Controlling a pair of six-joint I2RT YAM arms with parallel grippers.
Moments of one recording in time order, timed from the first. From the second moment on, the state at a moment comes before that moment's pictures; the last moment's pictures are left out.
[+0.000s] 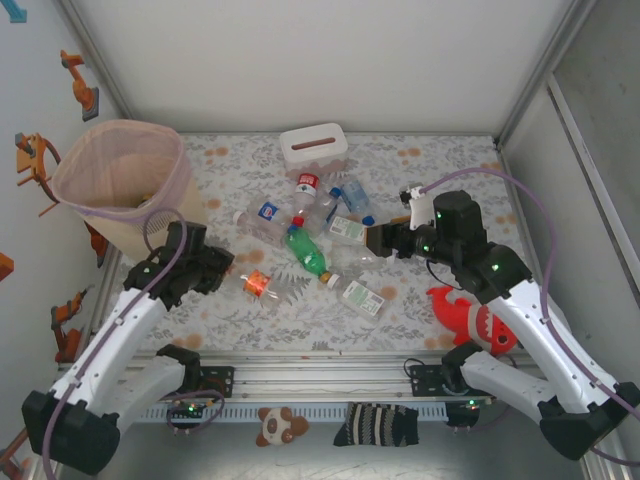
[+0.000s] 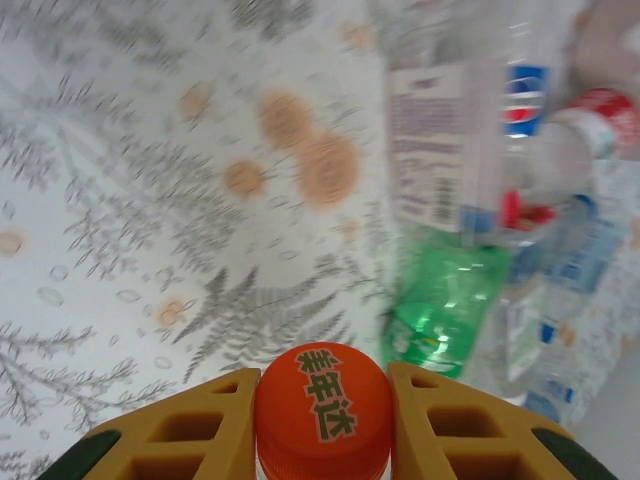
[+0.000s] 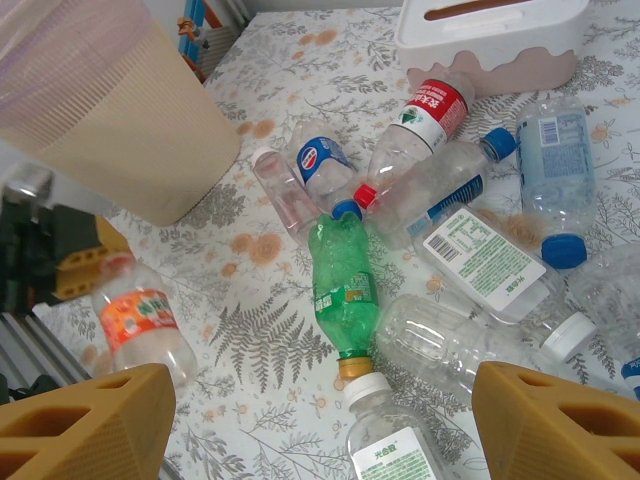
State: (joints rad) left arm -0.37 0.88 0.77 -0.81 0.04 -1.27; right arm 0.56 0.92 1.06 -0.66 -0.27 0.32
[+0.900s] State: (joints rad) left arm -0.21 1.22 1.77 -0.82 -0.21 -0.32; right arm 0.56 0.95 1.08 -0.65 -0.28 0.32
